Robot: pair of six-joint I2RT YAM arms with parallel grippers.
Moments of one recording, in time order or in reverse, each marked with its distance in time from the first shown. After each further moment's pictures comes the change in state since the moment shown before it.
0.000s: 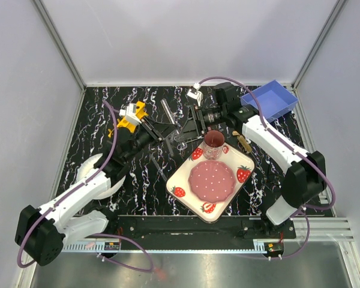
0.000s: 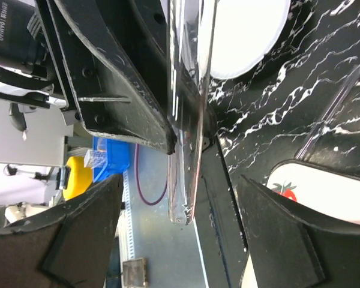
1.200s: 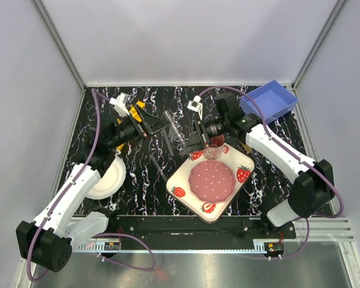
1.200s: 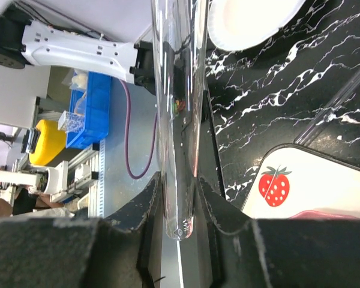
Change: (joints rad) left arm 0.240 -0.039 0.160 -0.314 0.356 0.124; right arm 0.032 -0.105 -0.141 -0.007 -0.034 -0.178
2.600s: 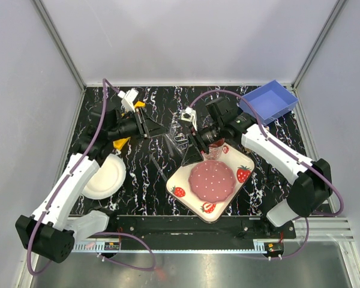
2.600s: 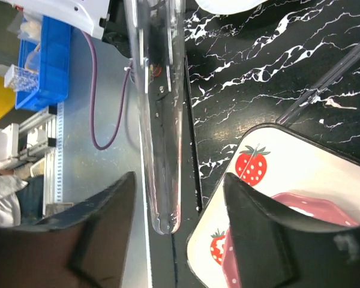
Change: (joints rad) left arm 0.002 0.104 0.214 -0.311 0.200 0.198; right arm 0.079 0.019 0.052 -0.233 0.093 -0.294
